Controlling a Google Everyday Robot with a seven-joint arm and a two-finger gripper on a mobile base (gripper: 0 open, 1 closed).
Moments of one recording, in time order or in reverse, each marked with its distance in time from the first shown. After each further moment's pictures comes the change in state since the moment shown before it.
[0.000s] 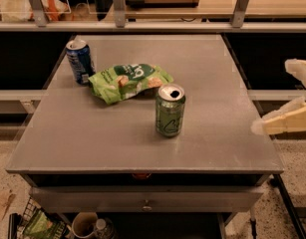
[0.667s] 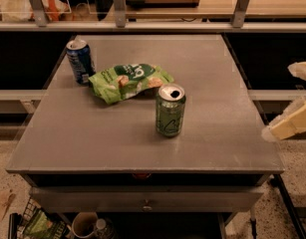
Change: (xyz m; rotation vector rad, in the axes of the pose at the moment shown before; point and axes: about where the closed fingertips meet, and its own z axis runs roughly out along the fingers) arm 0.028 -0.012 -0.009 -0.019 0.377 -0.056
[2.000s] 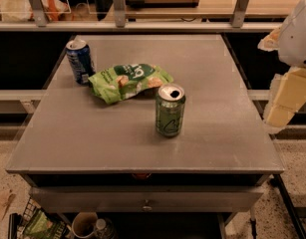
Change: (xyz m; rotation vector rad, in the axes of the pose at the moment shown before) arm -0.052 0.021 -0.010 -0.086 0.444 -0.352
